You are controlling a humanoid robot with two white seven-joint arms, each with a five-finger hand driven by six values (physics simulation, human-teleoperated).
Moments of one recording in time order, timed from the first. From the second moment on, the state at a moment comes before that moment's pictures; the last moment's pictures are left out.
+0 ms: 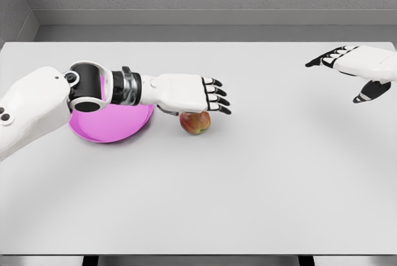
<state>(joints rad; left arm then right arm) -1.01 0.53 -1.14 -1.41 -0.68 -0.61 -0.28 -0.64 -1.06 0.58 -1.66 0.26 -0.23 0.60</state>
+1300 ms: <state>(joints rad) -1.00 0.48 -1.18 -1.36 -0.79 -0.61 -0.40 -0.49 -1.03 0.42 -1.71 0.27 -0.23 0.60</state>
